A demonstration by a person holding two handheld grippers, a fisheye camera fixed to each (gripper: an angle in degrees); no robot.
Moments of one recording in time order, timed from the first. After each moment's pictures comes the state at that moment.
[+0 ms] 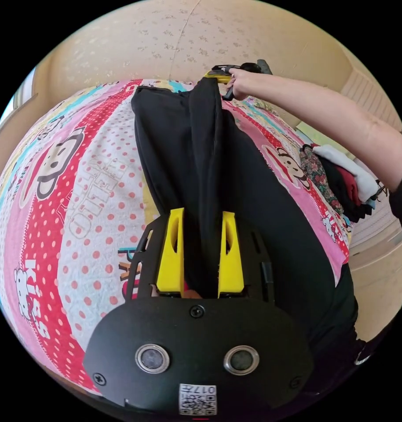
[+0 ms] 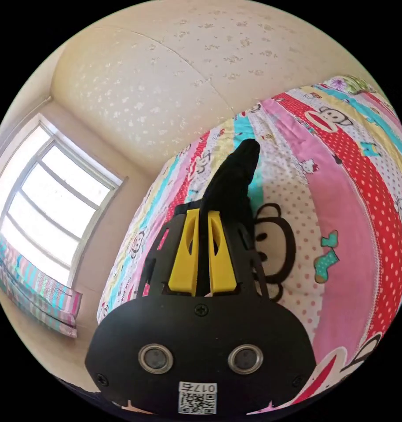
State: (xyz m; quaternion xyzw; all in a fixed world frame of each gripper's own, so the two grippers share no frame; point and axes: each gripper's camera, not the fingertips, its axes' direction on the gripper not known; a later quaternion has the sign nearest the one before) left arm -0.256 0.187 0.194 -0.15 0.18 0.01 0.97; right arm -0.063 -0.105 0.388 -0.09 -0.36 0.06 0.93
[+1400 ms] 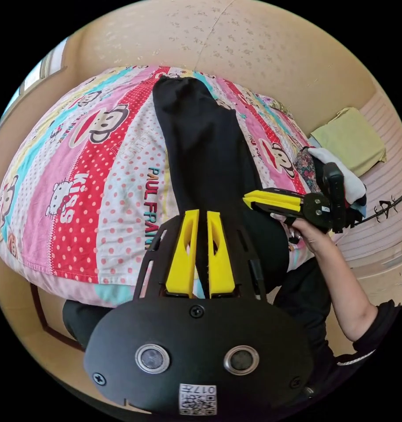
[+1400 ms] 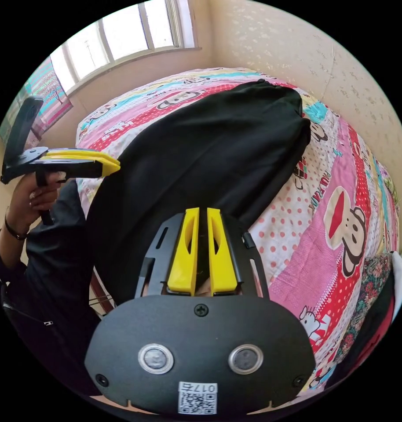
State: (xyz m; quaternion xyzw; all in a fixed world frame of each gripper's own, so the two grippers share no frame) left arm -0.163 0.240 0.100 -0.22 0.09 -0.03 0.97; right arm -0.147 0.199 0.082 -0.22 -0.26 -0.30 0.89
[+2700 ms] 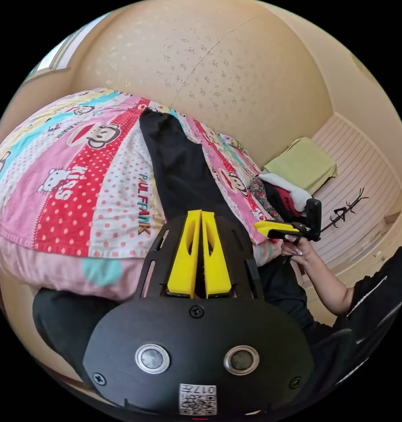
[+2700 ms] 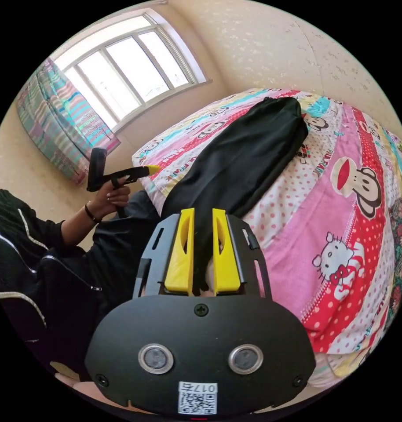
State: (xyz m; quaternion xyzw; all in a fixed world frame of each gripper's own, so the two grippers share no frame) left arm -0.233 0.312 -0.008 -0.08 0.27 -0.08 0.95; right arm 0.043 0.246 0.011 -0.24 -0.46 -0.18 0.83
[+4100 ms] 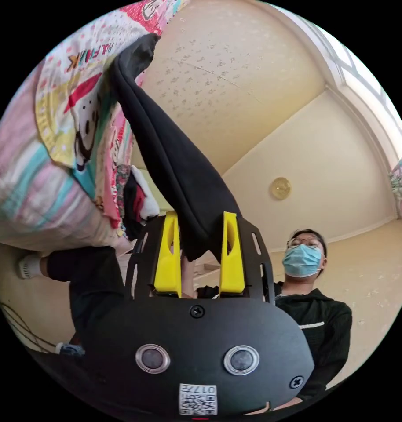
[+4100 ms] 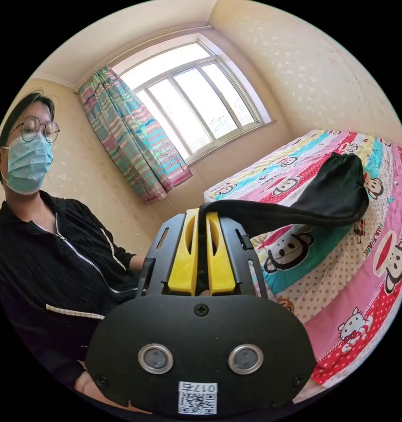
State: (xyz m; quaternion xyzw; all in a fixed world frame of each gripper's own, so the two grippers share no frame) left arm -0.341 0.368 0.049 -0.02 0.77 -0.35 0.53; right arm 0.115 0.160 -0.082 -0.08 -0.63 -0.15 0.76
